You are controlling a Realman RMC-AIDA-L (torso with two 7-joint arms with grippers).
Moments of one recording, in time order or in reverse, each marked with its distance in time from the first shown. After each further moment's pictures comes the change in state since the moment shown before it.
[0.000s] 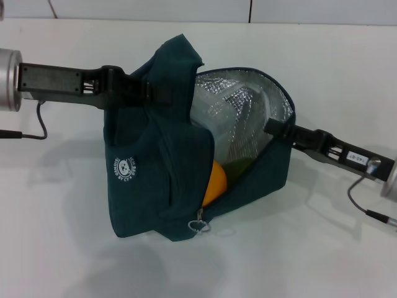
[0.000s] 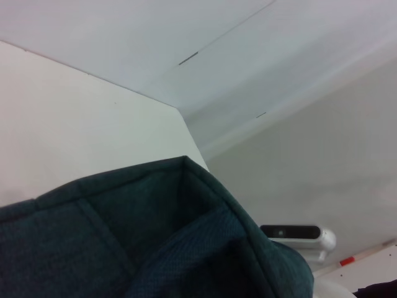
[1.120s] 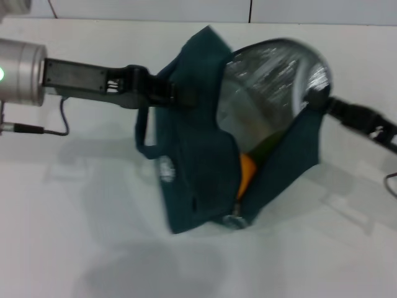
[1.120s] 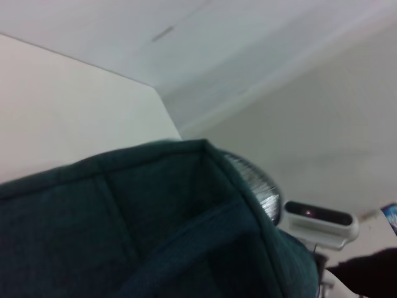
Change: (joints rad) left arm -0.051 -0.024 0.043 0.000 -0.007 0.005 -0.015; right arm -0.078 -0.025 0.137 -0.066 0.004 -0.224 -0.150
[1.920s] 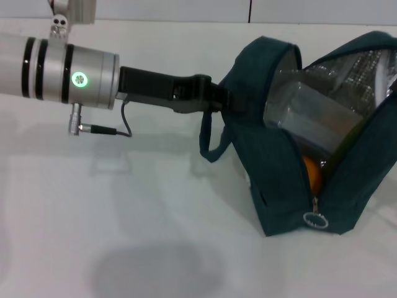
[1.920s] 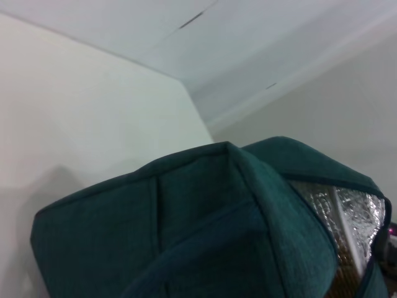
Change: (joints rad) left arm -0.090 -0.058 0.103 -0.160 0.026 -0.234 0.062; right arm -0.093 -0.081 0.140 0.011 -0.032 -0.161 -0.016
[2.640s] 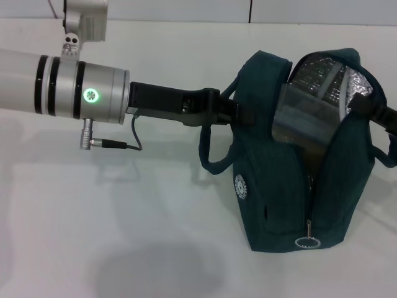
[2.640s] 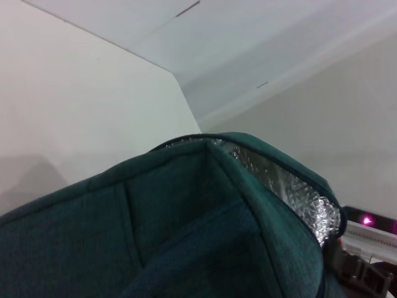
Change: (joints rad) left arm 0.003 -0.021 -0.004 -0.058 -0.011 -0.010 0.038; right arm 0.047 0.013 0.010 -0.004 -0.120 0.099 0.007
